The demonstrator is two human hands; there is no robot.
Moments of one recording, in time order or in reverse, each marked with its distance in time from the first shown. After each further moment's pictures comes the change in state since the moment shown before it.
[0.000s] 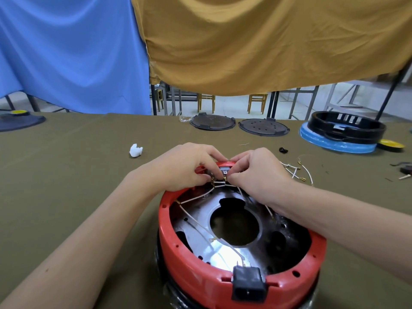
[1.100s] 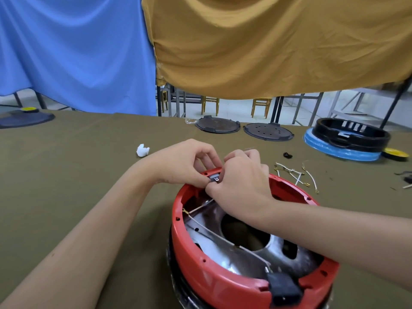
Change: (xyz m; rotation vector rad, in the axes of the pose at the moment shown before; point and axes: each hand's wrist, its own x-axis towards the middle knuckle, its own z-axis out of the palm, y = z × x) left_hand -0.011 -0.010 -0.011 -0.452 -0.007 -0.166; right_hand -0.014 -0.027 0.031 -0.390 0.152 -0.218
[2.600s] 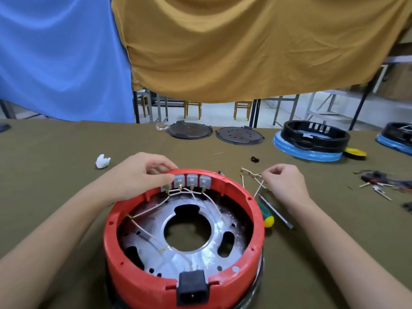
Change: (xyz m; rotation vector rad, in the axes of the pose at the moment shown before) left_hand 0.015 -0.013 0.016 -0.025 0.179 -0.048; right_hand 0.028 0.191 -0.011 0.484 0.133 0.576
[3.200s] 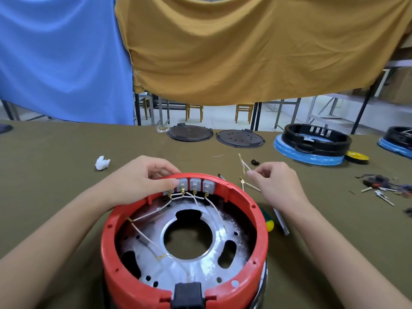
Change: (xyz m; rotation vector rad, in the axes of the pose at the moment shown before) left_hand -0.002 0.006 0.006 -0.065 -0.009 0.010; right_hand -0.020 -0.024 -0.001 -0.147 -0.063 -0.208
